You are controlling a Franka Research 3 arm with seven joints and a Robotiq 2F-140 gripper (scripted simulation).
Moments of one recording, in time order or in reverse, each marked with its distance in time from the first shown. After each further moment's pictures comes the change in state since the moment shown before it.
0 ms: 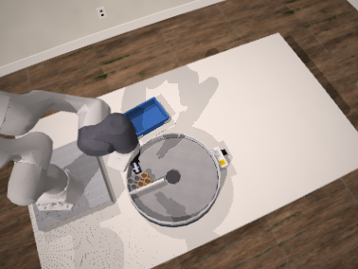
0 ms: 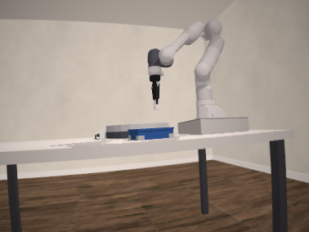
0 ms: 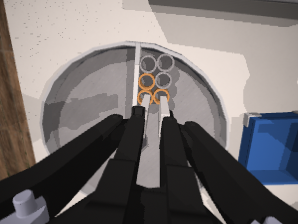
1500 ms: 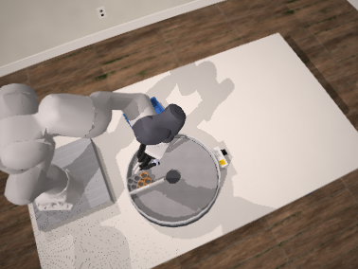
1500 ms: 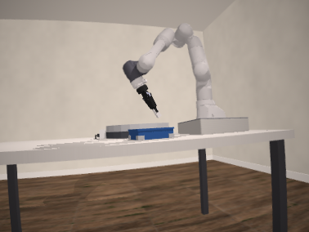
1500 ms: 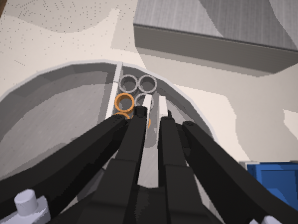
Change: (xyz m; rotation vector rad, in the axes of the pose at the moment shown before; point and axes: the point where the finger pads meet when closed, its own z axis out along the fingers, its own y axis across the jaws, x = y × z) arm -0.008 0.027 0.058 -0.037 0.519 -0.076
